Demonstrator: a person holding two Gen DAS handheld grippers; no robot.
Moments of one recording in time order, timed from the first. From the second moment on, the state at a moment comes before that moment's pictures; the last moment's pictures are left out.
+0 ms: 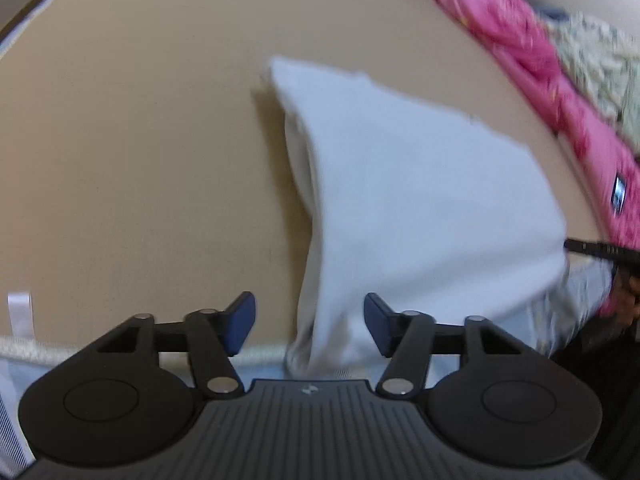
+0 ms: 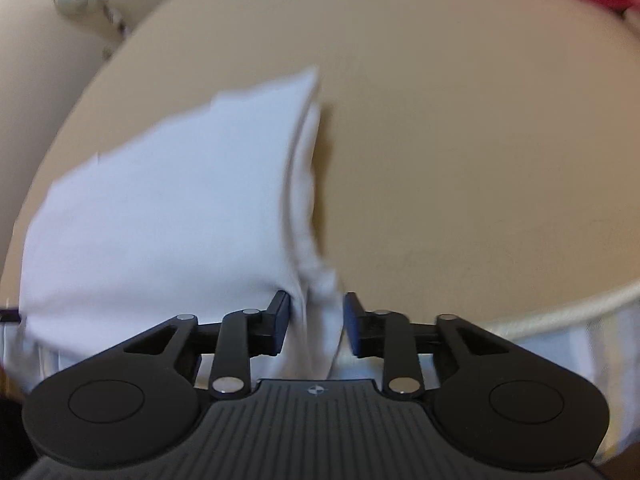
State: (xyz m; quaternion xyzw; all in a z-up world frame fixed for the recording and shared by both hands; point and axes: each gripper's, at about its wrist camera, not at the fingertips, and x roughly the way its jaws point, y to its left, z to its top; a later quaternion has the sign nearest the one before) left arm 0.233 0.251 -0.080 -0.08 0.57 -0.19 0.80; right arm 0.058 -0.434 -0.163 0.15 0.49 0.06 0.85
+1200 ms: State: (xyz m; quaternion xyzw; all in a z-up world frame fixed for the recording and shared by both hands) left arm 0.272 0.196 -0.107 -0.08 0.56 -0.17 0.81; right arm 0.090 -0.430 -0.149 0.11 0.41 -0.03 0.91
